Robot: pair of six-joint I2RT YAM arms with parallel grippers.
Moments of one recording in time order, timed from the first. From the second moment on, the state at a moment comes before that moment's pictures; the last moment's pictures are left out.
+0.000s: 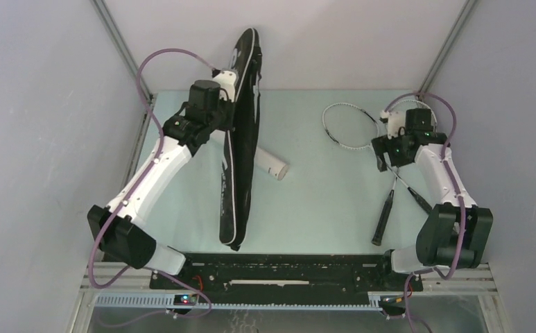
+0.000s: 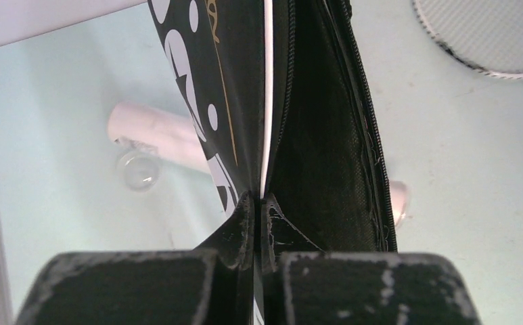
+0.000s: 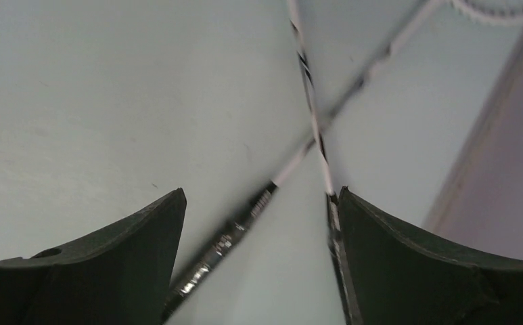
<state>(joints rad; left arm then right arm) -0.41 1.43 1.48 -0.56 -0.14 -0.01 -0.08 1.43 1.19 -0.73 -0.13 -0.36</state>
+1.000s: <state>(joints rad) -0.47 1.49 1.53 -0.56 -0.07 -0.06 -0.05 1.93 1.29 -0.61 0.15 -0.73</state>
